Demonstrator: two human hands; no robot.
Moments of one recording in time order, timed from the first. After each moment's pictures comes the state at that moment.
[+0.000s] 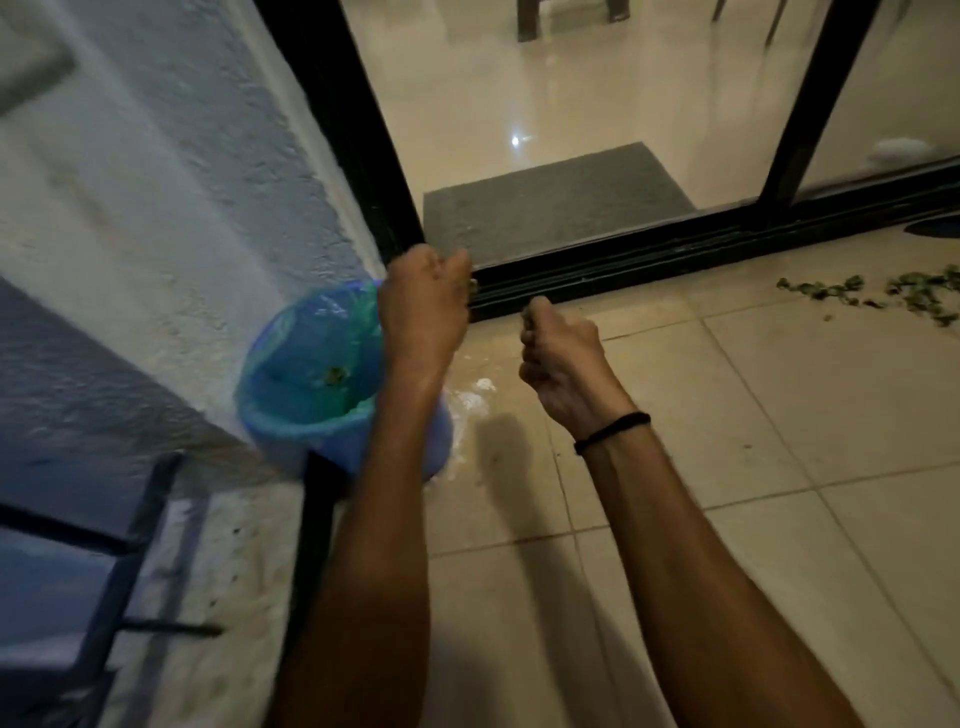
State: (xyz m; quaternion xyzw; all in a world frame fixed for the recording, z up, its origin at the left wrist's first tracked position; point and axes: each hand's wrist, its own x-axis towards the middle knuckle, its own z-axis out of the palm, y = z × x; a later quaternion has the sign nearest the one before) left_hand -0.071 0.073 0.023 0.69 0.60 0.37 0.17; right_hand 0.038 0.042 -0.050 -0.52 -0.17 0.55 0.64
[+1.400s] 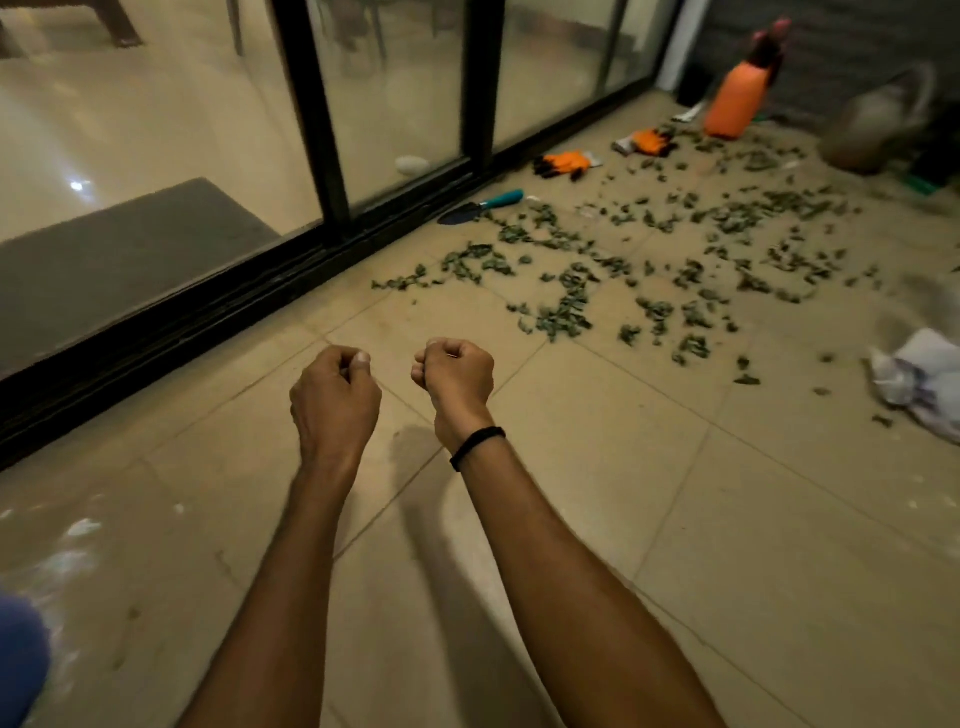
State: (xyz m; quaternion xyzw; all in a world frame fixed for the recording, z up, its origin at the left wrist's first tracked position) left_hand 0.155 -0.021 -0.111 0.79 0.40 0.31 0.35; right_hand 0.242 -0.090 -0.111 -0.67 0.07 0.19 0.72
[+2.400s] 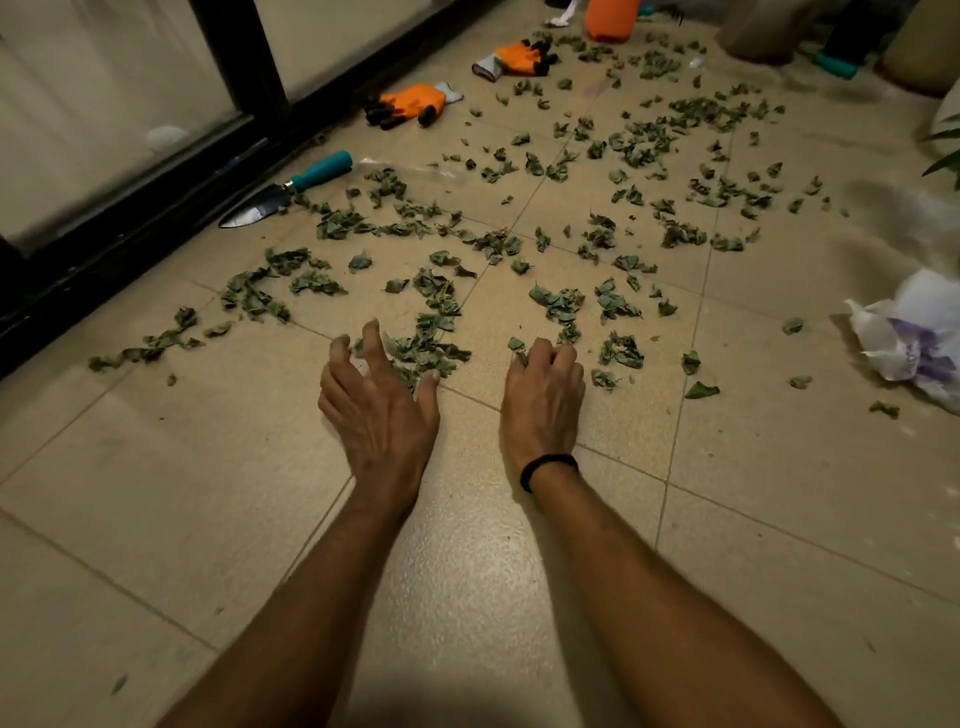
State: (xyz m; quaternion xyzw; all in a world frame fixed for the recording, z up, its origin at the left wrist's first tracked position) left_hand 0.478 -0.120 -0.285 0.92 0.28 0.23 0.16; right_hand 0.542 -0.256 -0.289 -0.97 0.02 -0.15 0.21
